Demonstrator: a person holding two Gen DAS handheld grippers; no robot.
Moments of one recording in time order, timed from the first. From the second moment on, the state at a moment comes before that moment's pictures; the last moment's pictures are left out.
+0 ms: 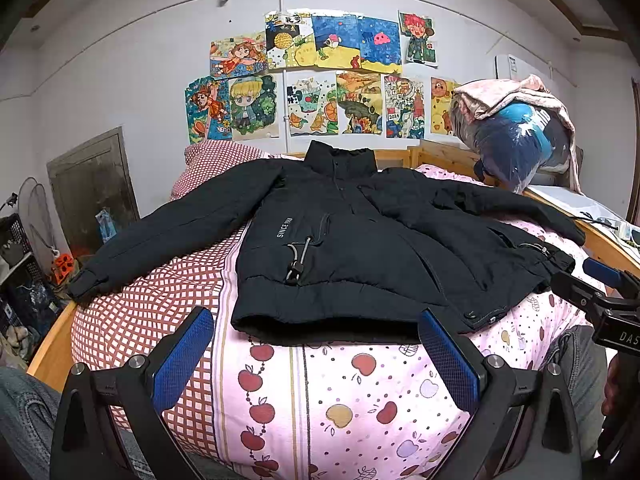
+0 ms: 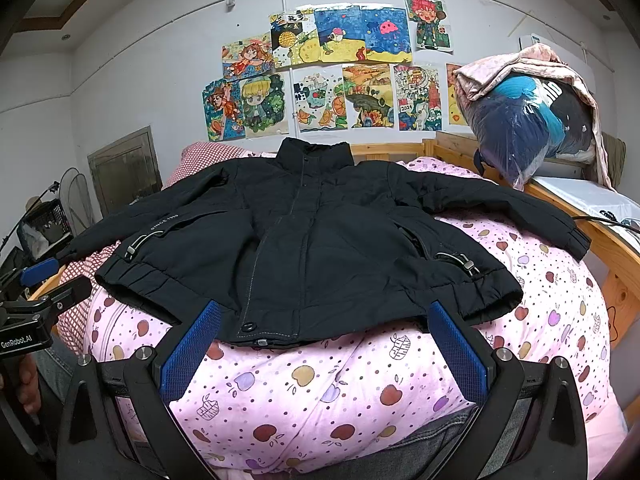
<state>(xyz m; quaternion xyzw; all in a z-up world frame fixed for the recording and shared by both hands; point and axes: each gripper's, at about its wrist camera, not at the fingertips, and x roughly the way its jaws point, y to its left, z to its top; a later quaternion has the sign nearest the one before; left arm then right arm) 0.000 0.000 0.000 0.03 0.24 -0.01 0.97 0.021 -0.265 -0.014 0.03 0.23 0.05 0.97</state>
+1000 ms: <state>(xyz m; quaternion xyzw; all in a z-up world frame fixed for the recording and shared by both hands) 0.000 0.000 0.000 0.02 0.24 -0.01 0.97 0.016 -0.267 -0.015 0.04 0.23 0.05 0.97</state>
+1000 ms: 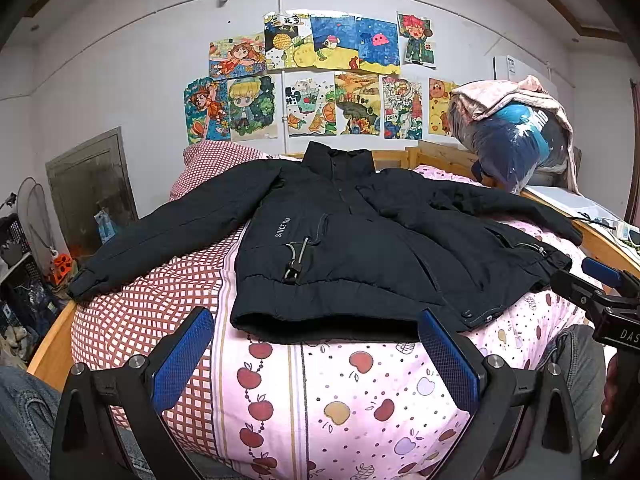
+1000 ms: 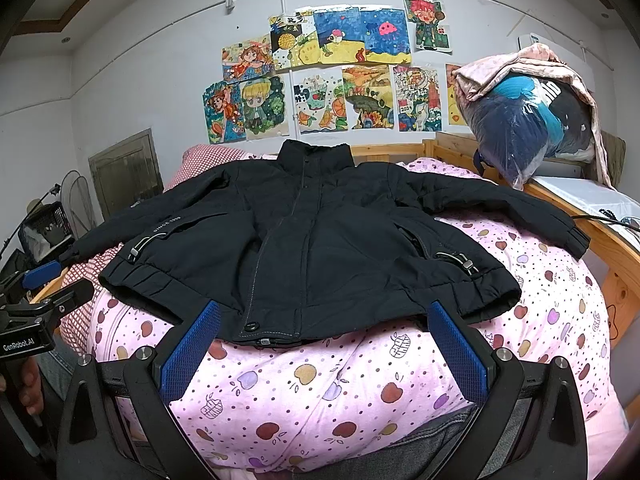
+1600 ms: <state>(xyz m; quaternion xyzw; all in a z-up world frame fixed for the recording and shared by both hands) 0.000 0.000 0.000 0.02 0.24 -0.01 0.97 0.014 -0.267 -0.016 0.04 0.23 0.05 0.97</state>
